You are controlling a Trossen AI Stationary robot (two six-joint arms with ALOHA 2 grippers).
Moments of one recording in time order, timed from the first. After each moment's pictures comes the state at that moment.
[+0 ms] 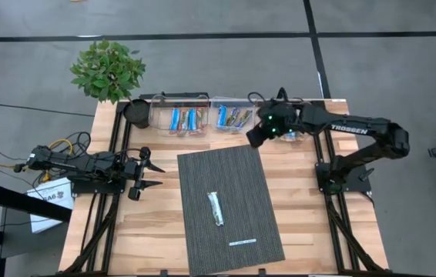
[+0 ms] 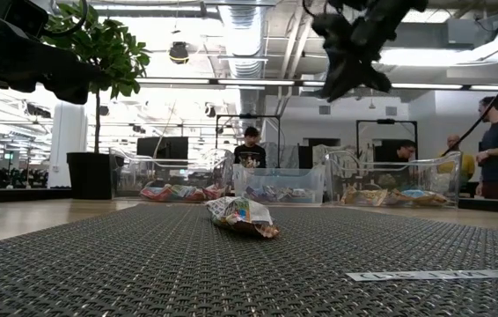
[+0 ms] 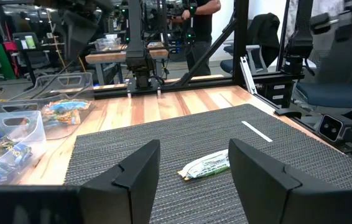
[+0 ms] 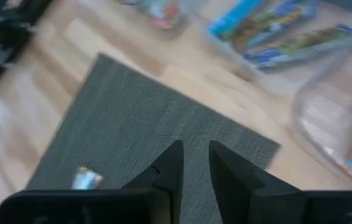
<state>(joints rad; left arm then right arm) -0.17 0.07 0.01 0.03 -0.01 0.06 -0.31 1.34 1.13 -0.71 0.00 0.60</state>
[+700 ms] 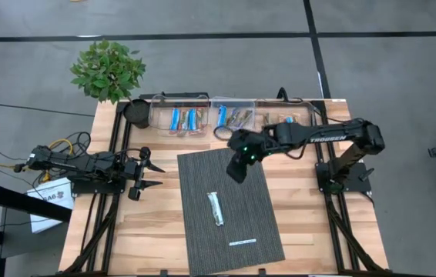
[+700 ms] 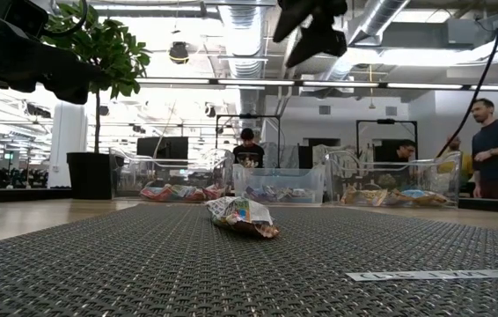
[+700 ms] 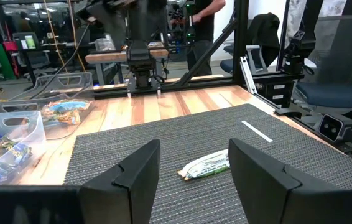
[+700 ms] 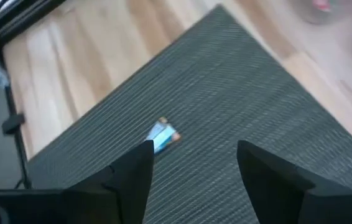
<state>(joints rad) -0.17 0.07 0.01 0.03 -0.01 0.06 0.03 1.62 1.50 -0.83 0.00 0.51</state>
